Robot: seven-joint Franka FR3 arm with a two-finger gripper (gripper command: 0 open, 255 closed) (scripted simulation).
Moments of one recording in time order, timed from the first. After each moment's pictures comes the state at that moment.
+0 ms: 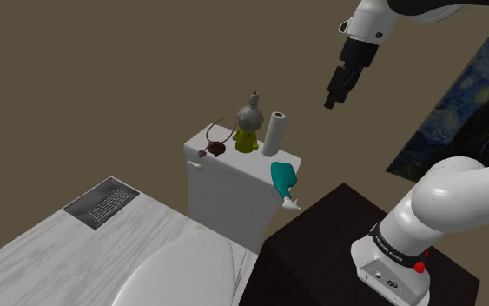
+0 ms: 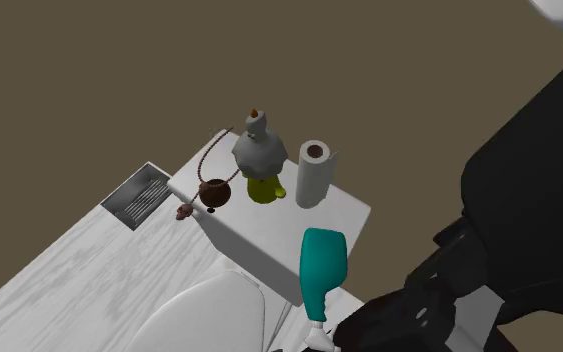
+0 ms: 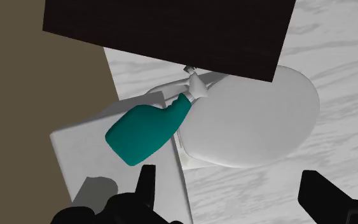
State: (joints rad) arm -0.01 -0.74 0.05 -2.42 0.10 1.65 -0.15
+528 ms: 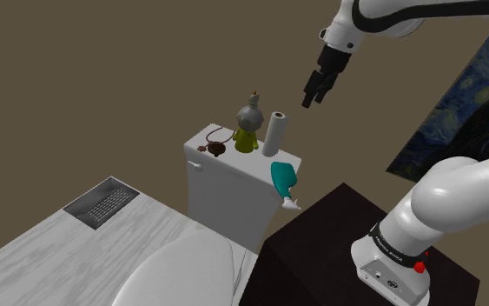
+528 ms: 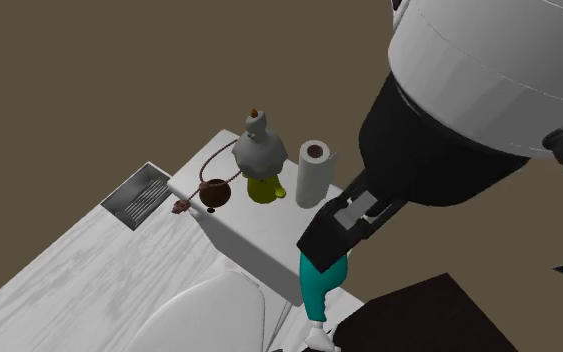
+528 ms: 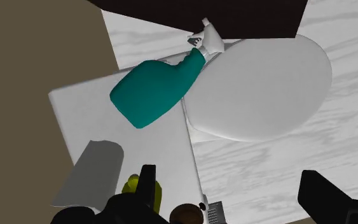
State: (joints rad) arm -0.02 -0.58 0.03 -2.41 0.11 1.88 -0.19
